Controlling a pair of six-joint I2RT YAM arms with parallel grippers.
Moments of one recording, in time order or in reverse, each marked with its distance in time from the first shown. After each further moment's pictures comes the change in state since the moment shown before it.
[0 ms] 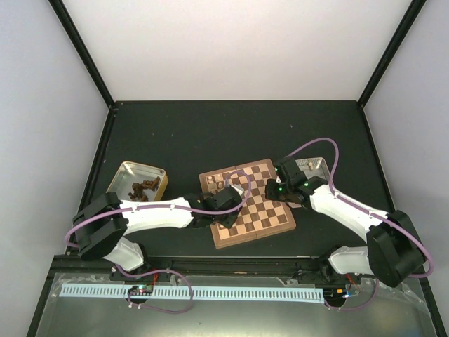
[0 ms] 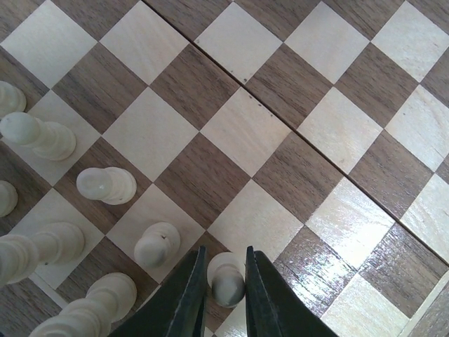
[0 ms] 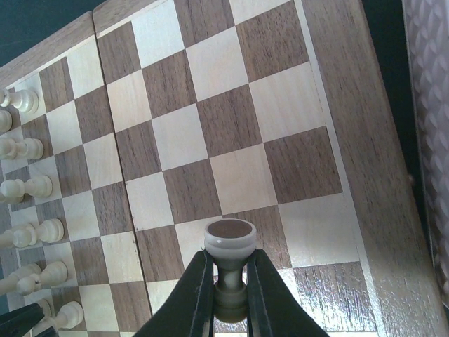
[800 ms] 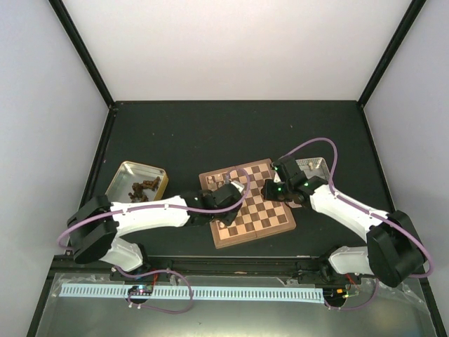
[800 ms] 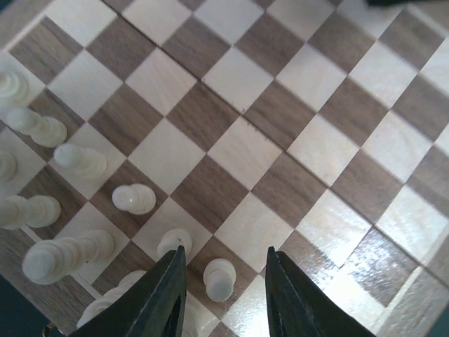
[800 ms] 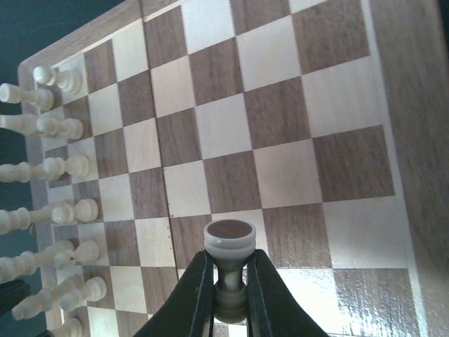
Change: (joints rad) left arm -0.006 -0.038 0.040 -0.071 -0.032 0.029; right arm 0.000 0.000 0.000 0.021 -0.072 -0.029
